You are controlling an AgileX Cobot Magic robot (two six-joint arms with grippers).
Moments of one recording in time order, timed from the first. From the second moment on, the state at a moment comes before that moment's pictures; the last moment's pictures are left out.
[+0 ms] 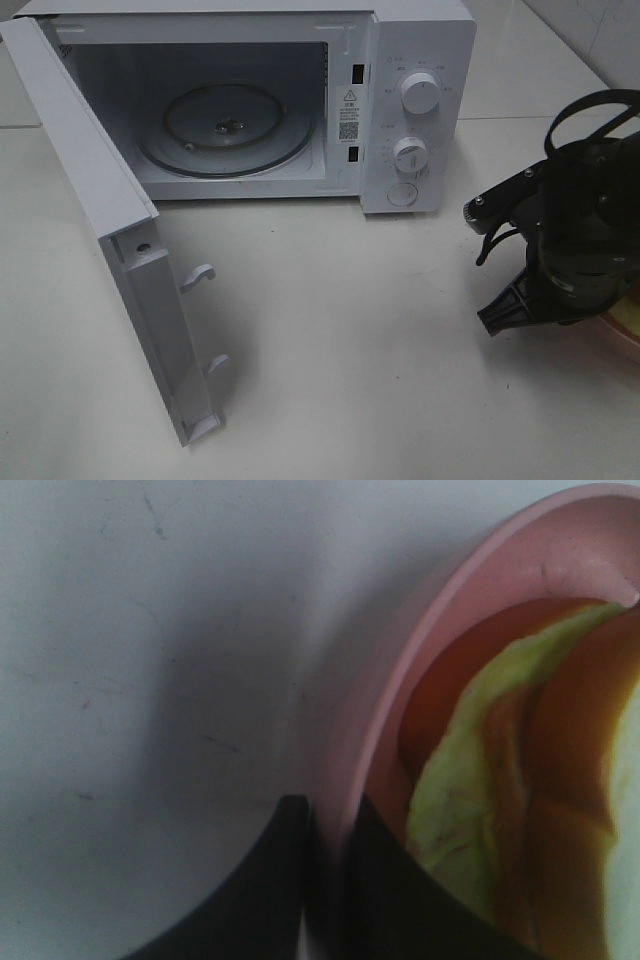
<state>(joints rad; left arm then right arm) 0.02 0.00 -0.51 -0.13 1.09 0.07 0.56 1.71 -0.69 -0.96 0.67 1.05</state>
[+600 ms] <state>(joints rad) 0.02 0.00 -0.51 -0.13 1.09 0.07 0.46 1.82 -0.69 -1.06 0.58 1.11</state>
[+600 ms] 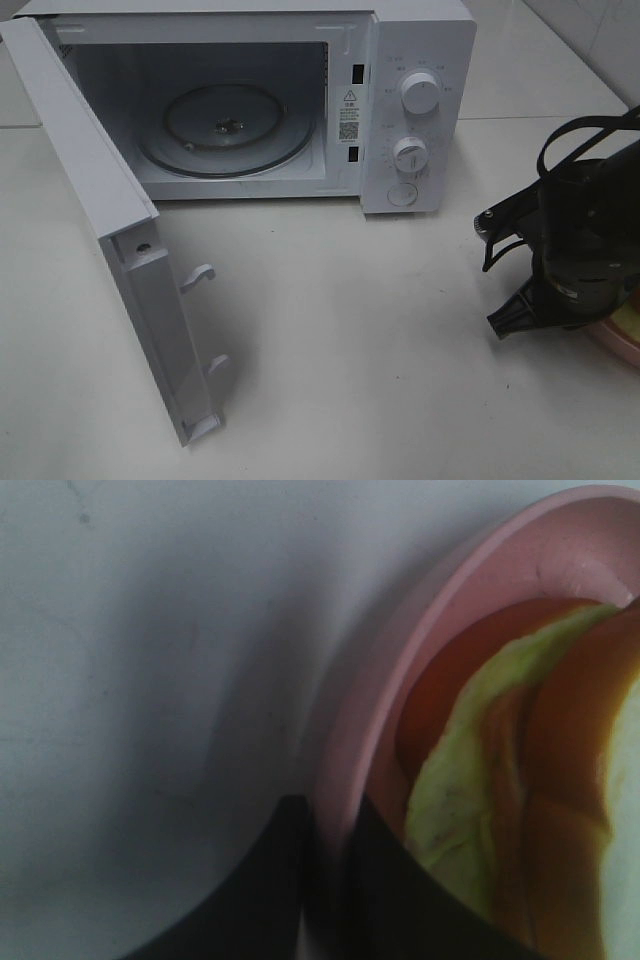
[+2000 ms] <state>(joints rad) 0.02 0.00 -0.51 -0.13 1.09 0.07 0.41 1.77 -0.70 -0.95 0.53 0.93</state>
